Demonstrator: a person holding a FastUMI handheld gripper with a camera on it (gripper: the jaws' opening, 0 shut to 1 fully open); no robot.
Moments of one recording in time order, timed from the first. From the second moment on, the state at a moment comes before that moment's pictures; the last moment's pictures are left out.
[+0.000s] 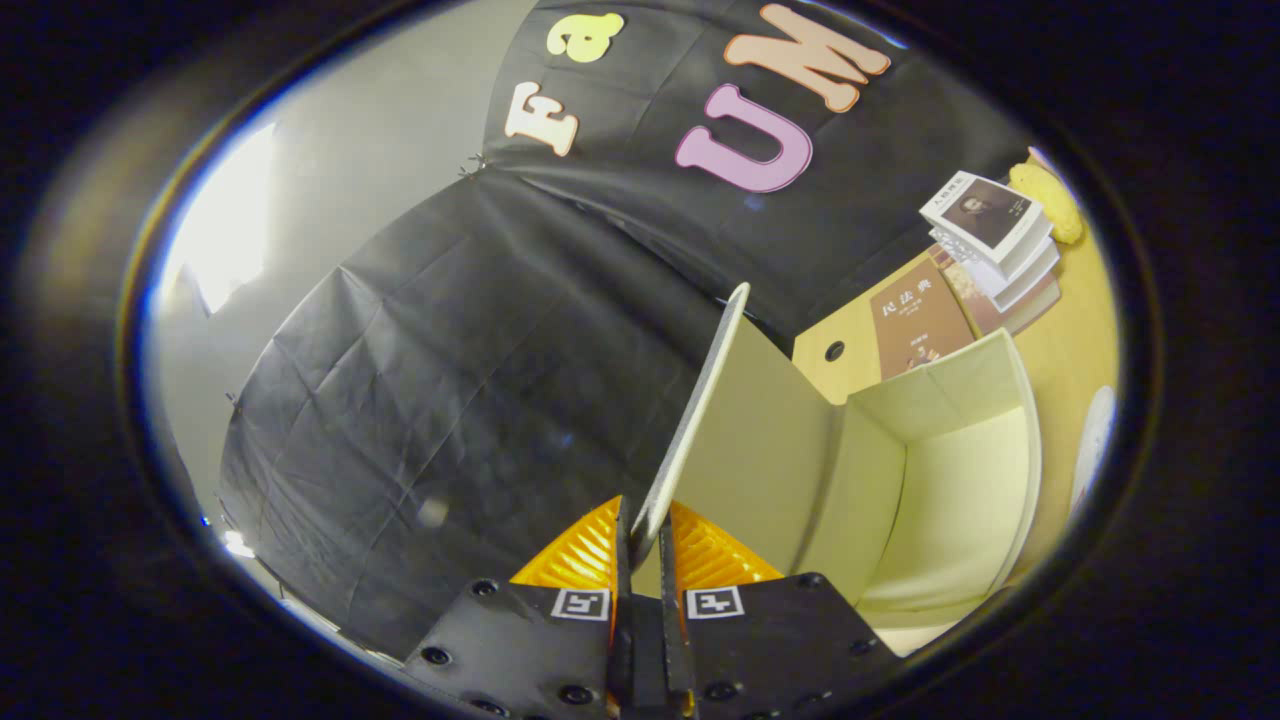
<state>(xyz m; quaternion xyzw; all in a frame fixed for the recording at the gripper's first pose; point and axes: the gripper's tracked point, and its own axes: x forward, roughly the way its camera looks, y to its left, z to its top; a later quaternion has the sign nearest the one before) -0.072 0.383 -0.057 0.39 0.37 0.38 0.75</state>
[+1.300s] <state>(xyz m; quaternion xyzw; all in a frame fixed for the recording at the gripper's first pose) -0.014 0.214 -0.102 0.17 0.29 0.26 0.91</state>
